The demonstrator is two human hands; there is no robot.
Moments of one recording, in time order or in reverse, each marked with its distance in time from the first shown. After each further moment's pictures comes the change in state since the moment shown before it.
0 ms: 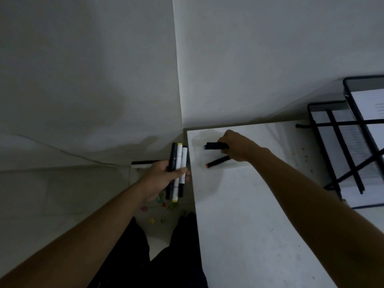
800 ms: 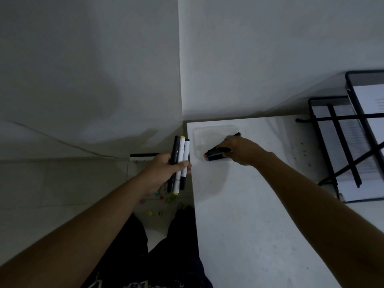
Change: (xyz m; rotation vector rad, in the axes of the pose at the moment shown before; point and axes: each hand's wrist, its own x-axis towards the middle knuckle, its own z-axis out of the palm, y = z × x) left_hand -0.001 -0.006 0.006 -0.004 -0.025 0.017; right_hand -0.025 0.006 0.022 0.025 -0.031 -0.076
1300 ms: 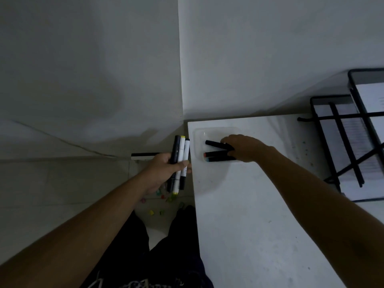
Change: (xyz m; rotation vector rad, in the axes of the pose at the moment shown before) left_hand 0.001 -0.003 -0.003 0.040 0.021 -0.015; right_hand 0.010 0.011 0.000 -0.100 -0.099 0.080
